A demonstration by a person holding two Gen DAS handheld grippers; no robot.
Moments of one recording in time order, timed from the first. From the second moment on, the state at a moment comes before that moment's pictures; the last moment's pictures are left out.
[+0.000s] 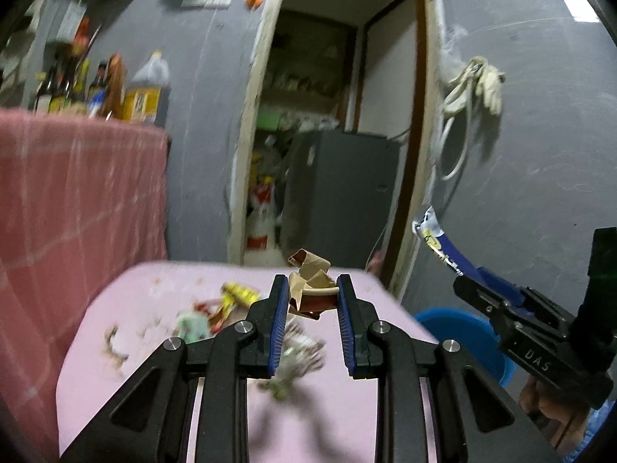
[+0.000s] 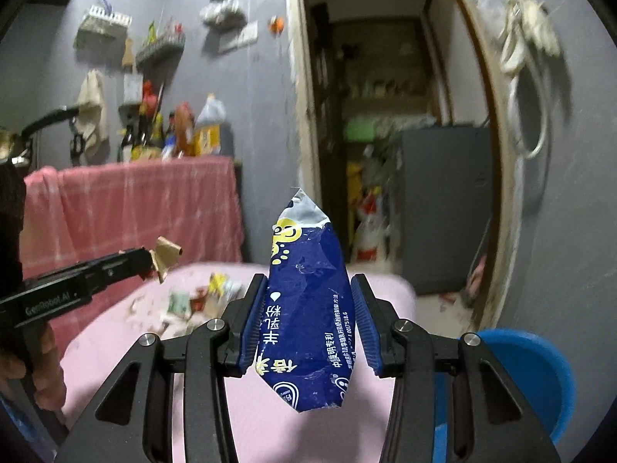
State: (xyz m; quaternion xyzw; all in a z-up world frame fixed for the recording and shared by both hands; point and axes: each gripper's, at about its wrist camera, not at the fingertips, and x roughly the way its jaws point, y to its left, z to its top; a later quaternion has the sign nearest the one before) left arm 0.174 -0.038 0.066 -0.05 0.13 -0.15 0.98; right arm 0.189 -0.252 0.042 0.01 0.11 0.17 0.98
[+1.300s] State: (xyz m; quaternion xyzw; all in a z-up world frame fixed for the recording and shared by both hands) left arm 0.331 -0.256 -0.007 -0.08 0.38 -0.31 0.87; right arm 0.226 -0.446 -0.024 0.19 0.28 -0.05 0.94
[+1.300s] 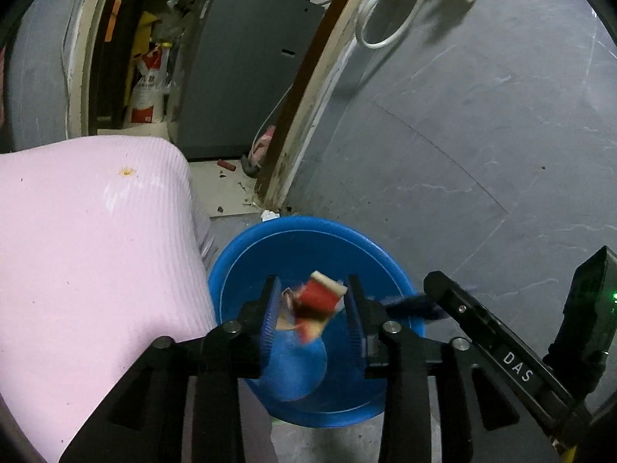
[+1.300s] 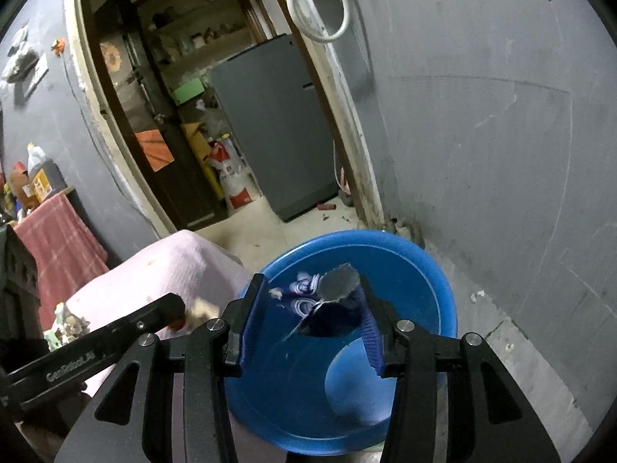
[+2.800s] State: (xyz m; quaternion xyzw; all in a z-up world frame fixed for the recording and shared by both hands) left arm 0.201 0.033 0.081 -0.07 0.11 -0.03 0.99; right arm 0.201 -0.243 0.071 0.06 0.03 0.14 0.99
